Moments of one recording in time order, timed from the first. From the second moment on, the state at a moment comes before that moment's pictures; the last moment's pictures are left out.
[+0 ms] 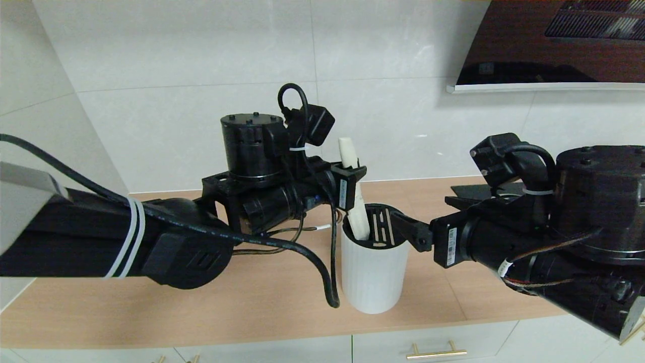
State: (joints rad) left arm -0.65 1.90 -1.14 -0.66 -0.08 -0.02; right arm 0.84 1.53 -0.79 -0.56 -0.38 0.13
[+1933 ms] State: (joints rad) left arm -0.66 2.01 -1.28 -0.60 0.00 0.02; right arm 0.83 1.50 -0.79 -0.56 -0.38 0.13
